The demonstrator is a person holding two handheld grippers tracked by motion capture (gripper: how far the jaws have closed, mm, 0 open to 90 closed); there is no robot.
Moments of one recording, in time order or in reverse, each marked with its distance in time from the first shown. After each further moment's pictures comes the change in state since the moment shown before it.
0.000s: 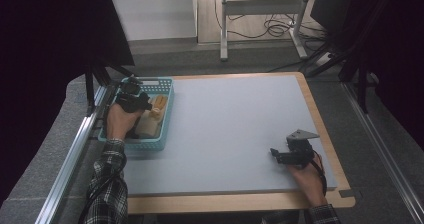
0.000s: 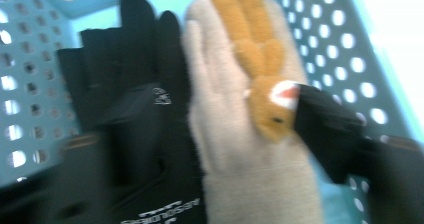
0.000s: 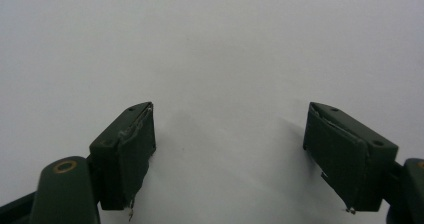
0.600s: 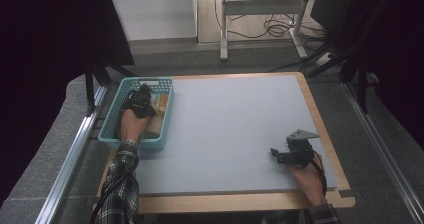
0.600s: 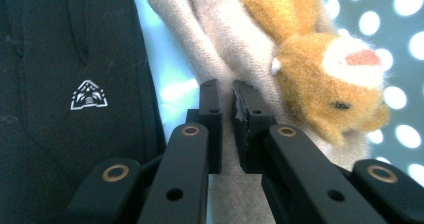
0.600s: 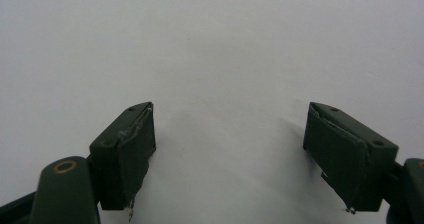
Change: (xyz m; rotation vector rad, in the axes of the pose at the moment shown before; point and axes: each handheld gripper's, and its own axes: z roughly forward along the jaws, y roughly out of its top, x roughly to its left) left arm -0.018 0.001 0.048 0.077 -0.067 0.005; right arm 0.000 0.000 0.000 0.000 0.000 0.000
